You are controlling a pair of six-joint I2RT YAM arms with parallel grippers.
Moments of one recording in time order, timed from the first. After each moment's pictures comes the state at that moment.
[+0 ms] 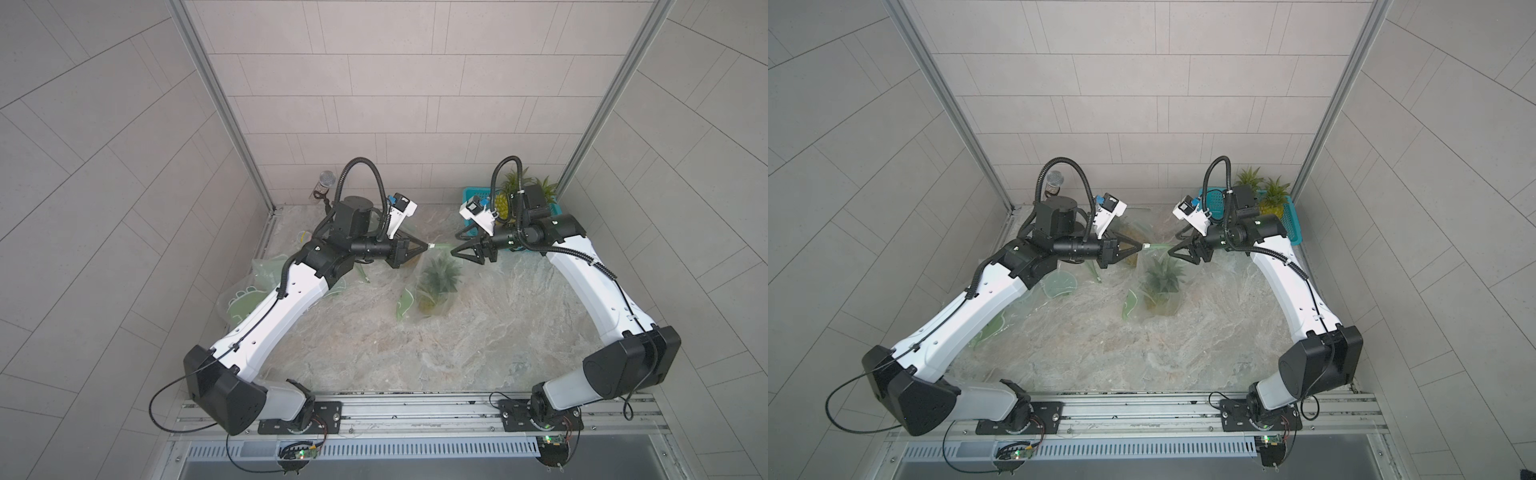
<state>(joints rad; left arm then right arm) -0.55 1.37 1.42 -0.46 0.73 -0.23 0.18 1.50 1.57 -0.94 -0.90 -0.56</state>
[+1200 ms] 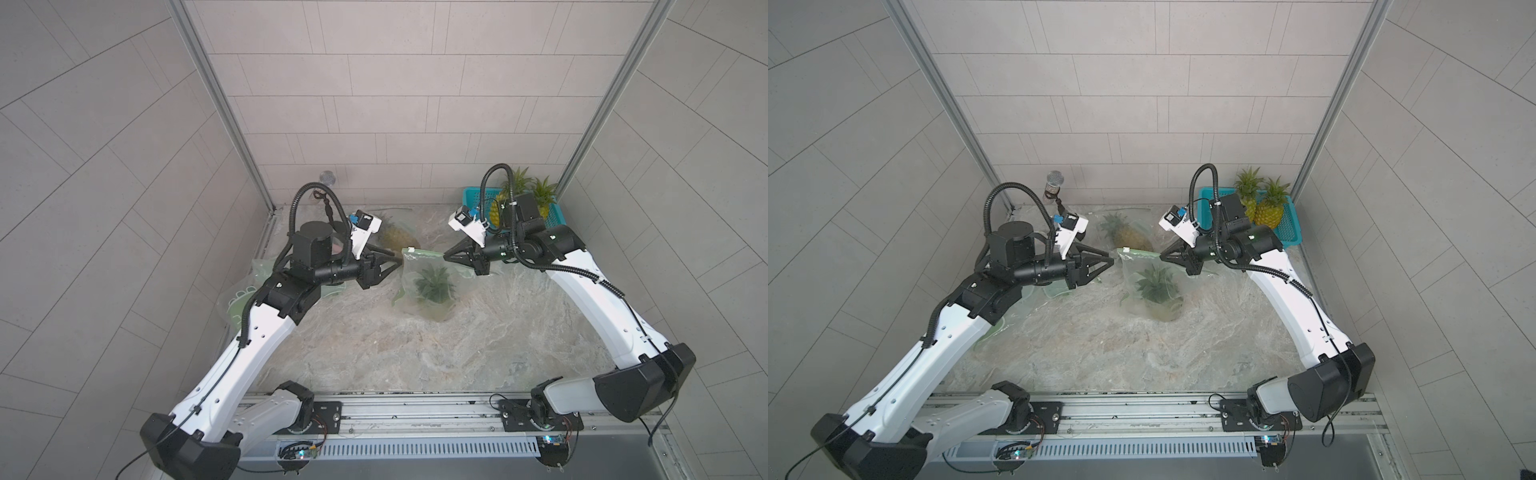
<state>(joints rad) -0.40 1.05 1.12 -0.41 0.75 -0.20 0.33 1.38 1.50 -0.90 -0.82 -0.41</state>
